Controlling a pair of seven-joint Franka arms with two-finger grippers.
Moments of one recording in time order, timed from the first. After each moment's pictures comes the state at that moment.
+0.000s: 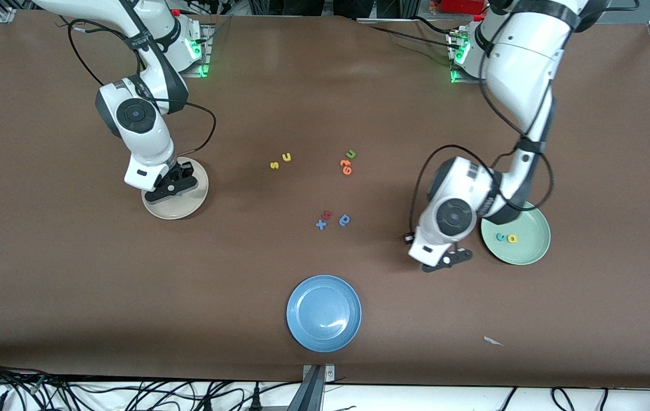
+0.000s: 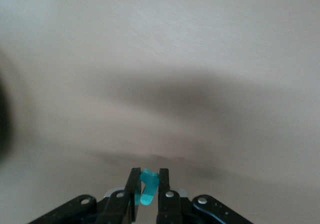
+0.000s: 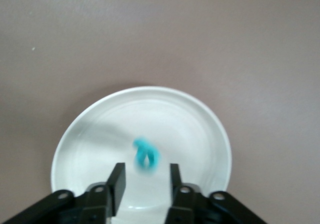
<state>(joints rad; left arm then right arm) -0.29 0.76 -0.05 -1.47 0.05 2.03 -0.58 -0.09 0.23 0.35 -2.30 -0.46 2.48 0.13</state>
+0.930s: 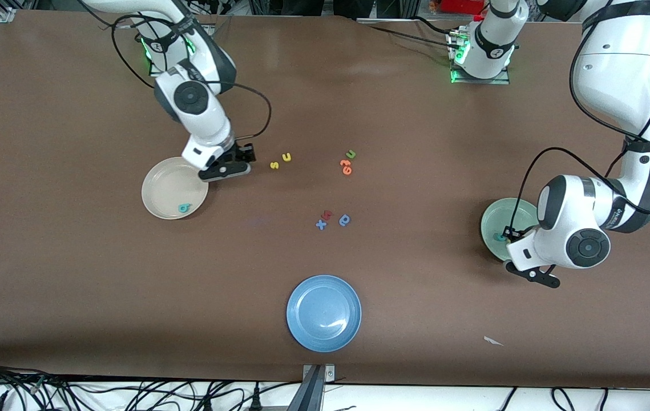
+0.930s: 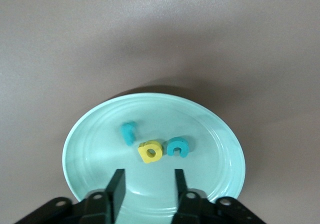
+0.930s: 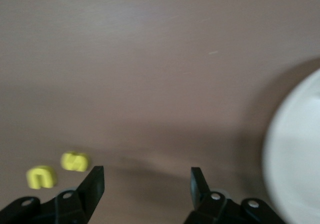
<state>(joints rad) 0.00 0.72 -0.05 -1.47 0.17 1.90 0.22 0.10 0.31 0.48 -2.32 -0.23 2.61 0.55</state>
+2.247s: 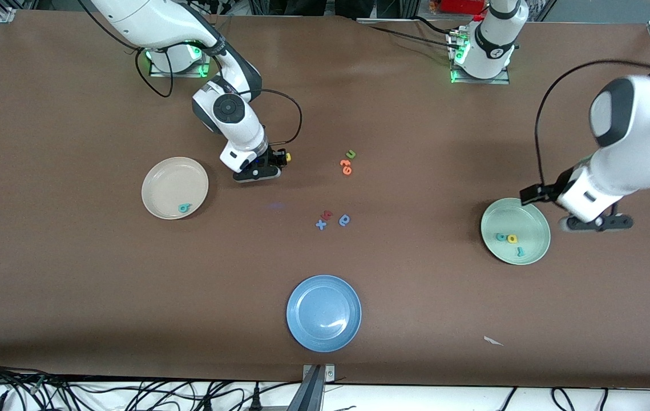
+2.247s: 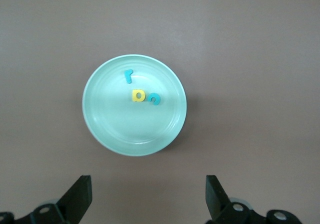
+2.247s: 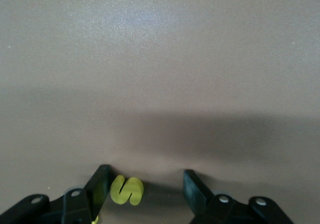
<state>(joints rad) -0.06 0.15 0.05 -1.85 -0.02 1.92 -0.06 0.25 0.49 0.39 -2.25 -0.26 2.74 0.71</state>
